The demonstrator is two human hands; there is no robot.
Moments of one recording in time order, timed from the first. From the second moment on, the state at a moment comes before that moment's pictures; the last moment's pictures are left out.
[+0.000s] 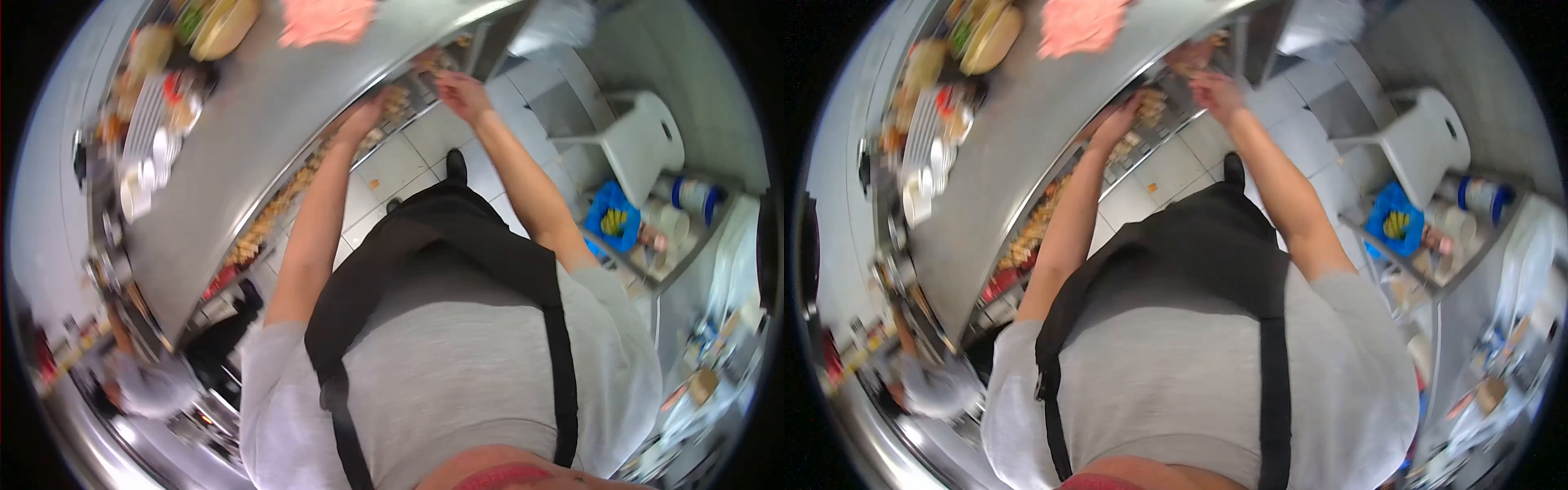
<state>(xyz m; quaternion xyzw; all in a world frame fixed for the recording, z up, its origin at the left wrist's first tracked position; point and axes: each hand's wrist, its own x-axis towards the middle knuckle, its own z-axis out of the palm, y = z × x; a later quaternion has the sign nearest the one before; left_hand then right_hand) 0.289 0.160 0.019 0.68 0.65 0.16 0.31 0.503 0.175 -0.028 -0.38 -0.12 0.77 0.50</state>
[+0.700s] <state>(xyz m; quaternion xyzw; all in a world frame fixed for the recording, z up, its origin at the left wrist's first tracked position) -0.110 -0.085 0.016 0.56 0.80 0.01 0.22 0.302 -0.011 -0.029 -0.39 -0.27 0.88 0.08</state>
